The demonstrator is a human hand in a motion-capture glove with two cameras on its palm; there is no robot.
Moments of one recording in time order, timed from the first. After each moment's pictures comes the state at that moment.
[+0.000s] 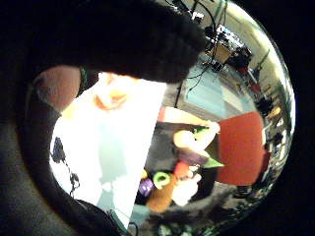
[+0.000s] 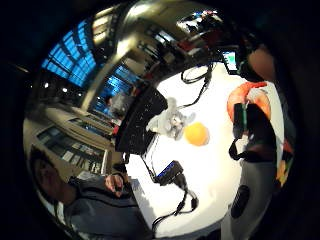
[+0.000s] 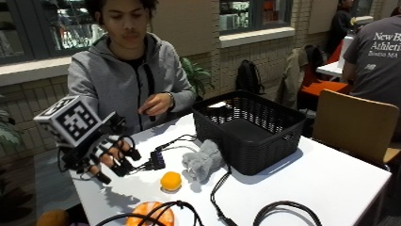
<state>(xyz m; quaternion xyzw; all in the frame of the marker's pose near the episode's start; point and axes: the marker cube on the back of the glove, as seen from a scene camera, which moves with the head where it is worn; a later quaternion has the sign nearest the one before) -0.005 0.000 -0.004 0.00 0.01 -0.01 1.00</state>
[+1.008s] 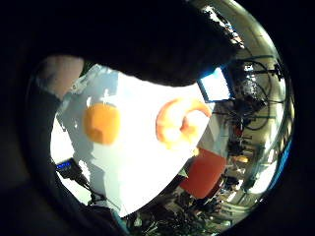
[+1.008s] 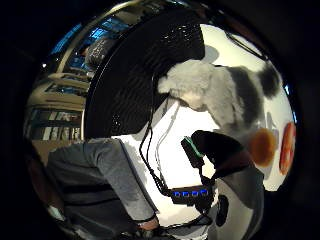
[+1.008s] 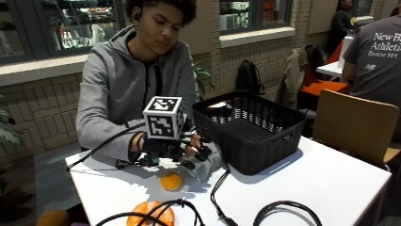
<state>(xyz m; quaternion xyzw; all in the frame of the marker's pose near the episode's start) -0.134 -0.079 0.113 -0.15 0.08 -0.18 0.97</state>
